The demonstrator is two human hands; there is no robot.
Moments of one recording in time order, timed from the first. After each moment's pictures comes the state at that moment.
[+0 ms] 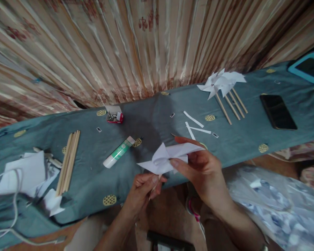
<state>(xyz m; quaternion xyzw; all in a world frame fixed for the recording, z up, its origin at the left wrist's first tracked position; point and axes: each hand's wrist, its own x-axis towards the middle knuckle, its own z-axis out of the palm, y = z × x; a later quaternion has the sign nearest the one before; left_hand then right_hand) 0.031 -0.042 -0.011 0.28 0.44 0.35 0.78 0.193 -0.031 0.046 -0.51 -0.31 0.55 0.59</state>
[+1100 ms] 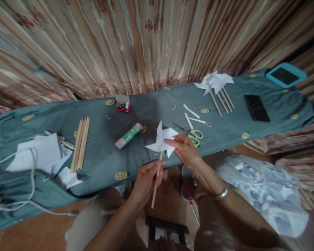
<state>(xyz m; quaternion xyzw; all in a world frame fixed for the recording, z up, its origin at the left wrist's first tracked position) 0.024 -0.075 -0.001 0.20 0.48 0.37 0.77 0.169 -0.022 0.016 -0.53 -0.23 0.64 0.51</state>
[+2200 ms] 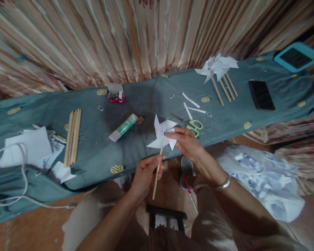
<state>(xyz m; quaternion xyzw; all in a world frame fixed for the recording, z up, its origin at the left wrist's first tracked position) 0.032 -0.082 -0.011 0.23 0.50 0.36 0.75 0.184 -0.025 0.013 -0.53 -0.21 0.67 0.48</state>
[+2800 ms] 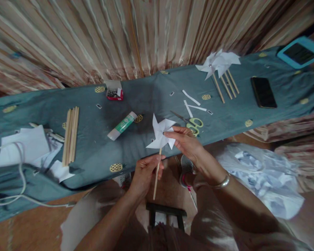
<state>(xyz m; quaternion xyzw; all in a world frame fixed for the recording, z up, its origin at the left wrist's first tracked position) 0.030 -0.084 -0.010 0.23 0.50 0.36 0.76 0.183 -0.027 0.009 -0.52 -0.22 0.67 0.48</state>
